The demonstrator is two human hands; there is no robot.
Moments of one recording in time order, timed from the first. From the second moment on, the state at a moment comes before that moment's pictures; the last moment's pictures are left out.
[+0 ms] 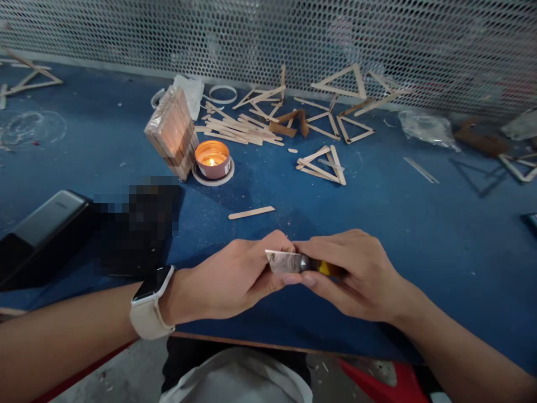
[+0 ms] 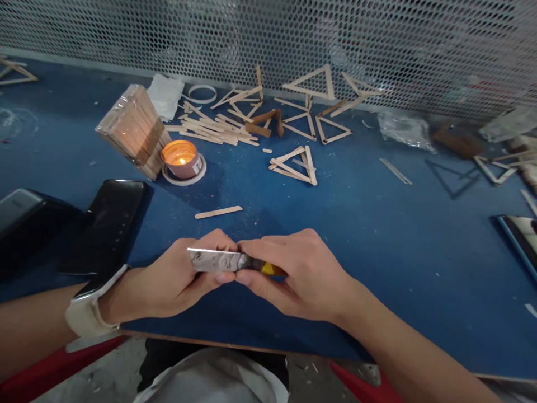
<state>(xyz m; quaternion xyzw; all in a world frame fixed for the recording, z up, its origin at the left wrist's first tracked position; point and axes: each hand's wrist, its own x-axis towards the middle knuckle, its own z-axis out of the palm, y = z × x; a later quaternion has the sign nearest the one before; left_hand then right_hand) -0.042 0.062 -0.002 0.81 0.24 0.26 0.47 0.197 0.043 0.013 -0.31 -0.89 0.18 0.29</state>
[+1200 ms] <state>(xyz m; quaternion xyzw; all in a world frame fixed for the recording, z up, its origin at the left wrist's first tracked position) -0.039 0.063 0.000 0.83 0.23 0.31 0.40 0.199 0.044 0.010 -0.33 -0.88 0.15 0.31</state>
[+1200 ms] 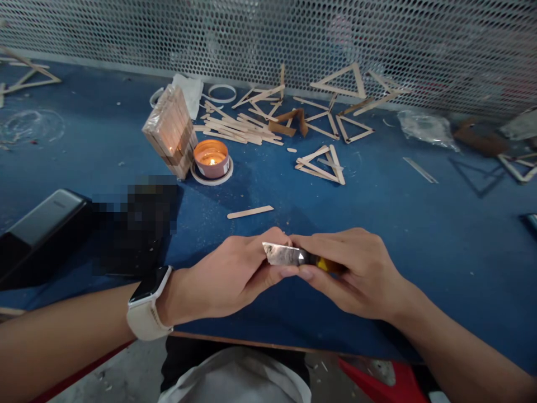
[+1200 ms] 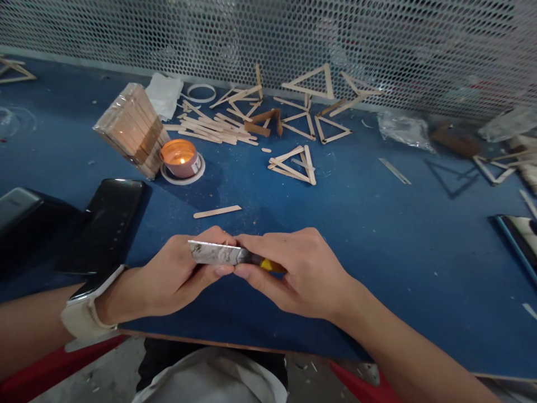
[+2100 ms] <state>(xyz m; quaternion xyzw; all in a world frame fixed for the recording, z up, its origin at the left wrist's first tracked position) -0.038 0.065 0.002 0.82 0.25 0.31 0.41 0.199 0.041 0.005 -0.36 -0.87 0.14 0.31</state>
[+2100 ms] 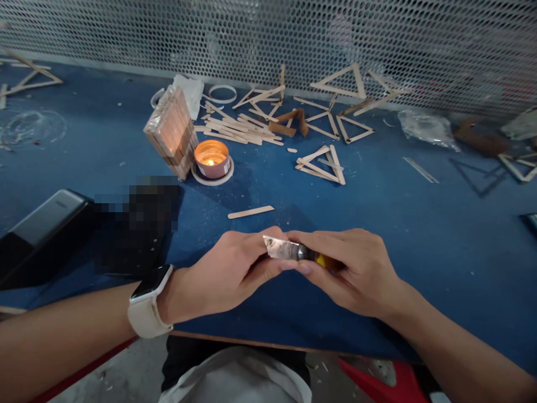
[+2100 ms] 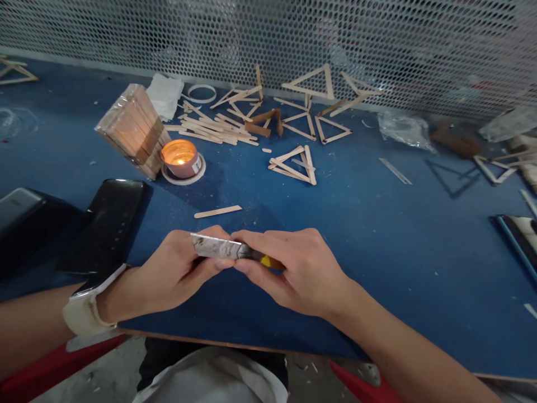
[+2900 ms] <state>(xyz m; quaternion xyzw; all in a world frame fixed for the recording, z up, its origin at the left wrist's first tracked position) -0.040 0.061 0.002 0.77 0.27 0.26 0.51 0.197 0.044 0.007 -0.32 -0.88 0.15 0.32</state>
